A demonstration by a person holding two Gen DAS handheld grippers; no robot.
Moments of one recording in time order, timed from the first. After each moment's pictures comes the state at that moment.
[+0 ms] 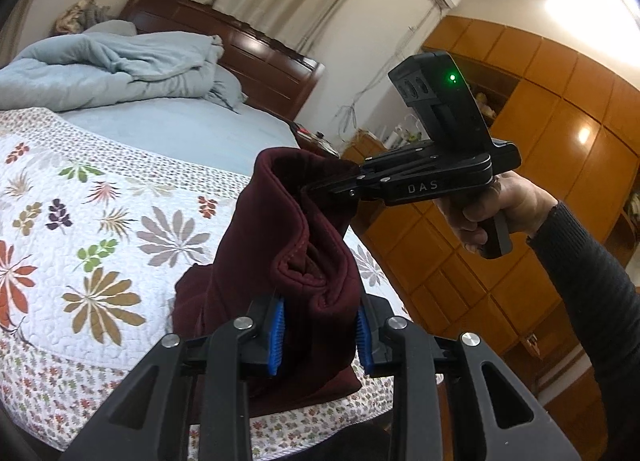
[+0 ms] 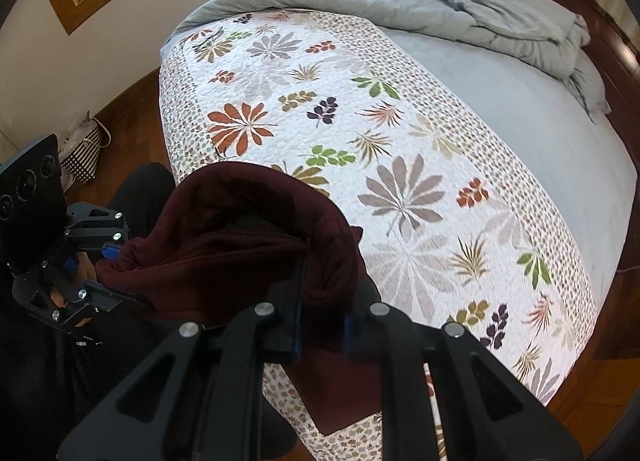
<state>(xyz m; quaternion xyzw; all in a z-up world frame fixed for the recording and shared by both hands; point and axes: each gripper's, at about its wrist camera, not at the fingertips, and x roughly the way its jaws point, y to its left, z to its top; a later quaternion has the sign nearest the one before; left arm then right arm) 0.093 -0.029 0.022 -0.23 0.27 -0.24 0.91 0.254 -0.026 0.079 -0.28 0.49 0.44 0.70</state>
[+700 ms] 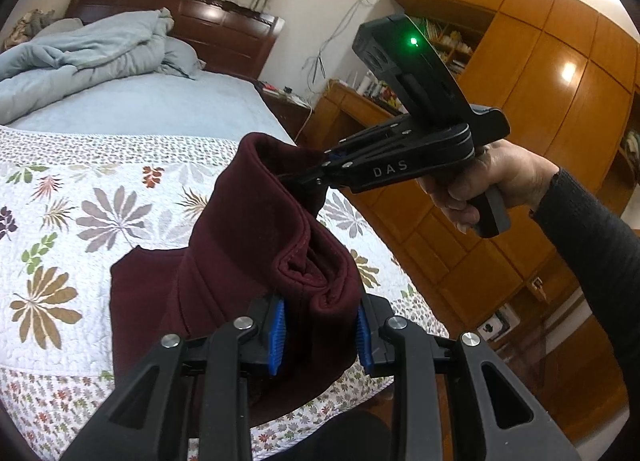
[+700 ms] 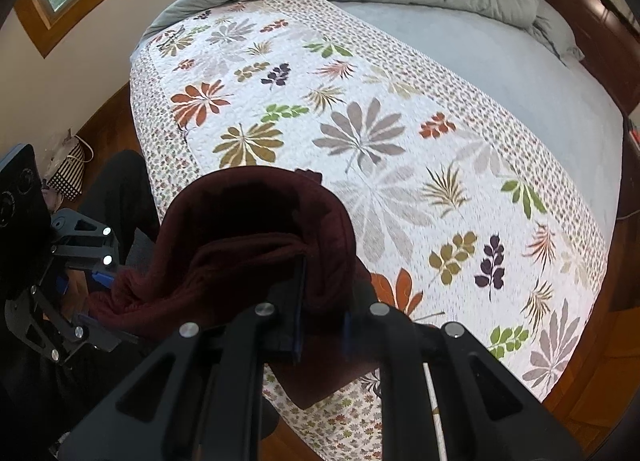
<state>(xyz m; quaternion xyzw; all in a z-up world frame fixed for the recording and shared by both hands) 0.125 -0.139 -0.011 -0.15 0.32 -0.30 0.89 0.269 -0.128 0.022 -0.24 0.52 0.40 0.72</state>
